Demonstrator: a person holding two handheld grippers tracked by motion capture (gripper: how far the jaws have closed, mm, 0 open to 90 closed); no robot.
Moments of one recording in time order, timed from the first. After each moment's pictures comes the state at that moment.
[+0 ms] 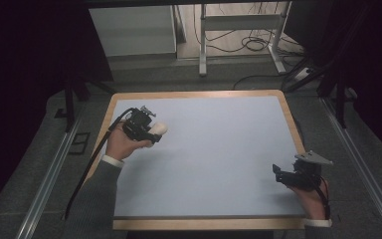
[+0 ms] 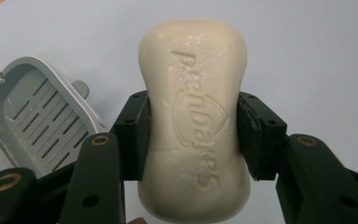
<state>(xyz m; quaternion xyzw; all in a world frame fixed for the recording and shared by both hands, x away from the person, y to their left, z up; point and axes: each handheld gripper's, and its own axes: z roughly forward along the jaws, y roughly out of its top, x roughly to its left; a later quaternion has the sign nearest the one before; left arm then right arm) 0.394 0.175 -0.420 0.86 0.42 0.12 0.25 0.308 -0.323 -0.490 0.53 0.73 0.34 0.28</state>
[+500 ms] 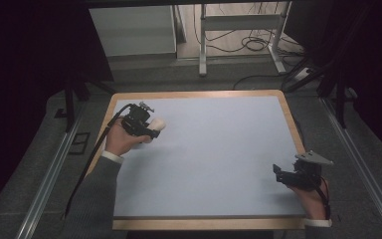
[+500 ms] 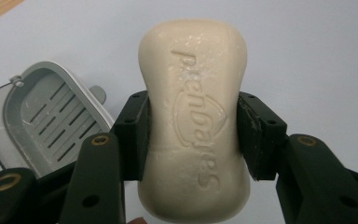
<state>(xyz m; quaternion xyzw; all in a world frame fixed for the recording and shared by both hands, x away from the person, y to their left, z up) 0.407 0.181 -0.417 0.86 0.43 0.12 0.25 0.309 -0.324 -0.490 0.53 0.73 0.34 0.28</state>
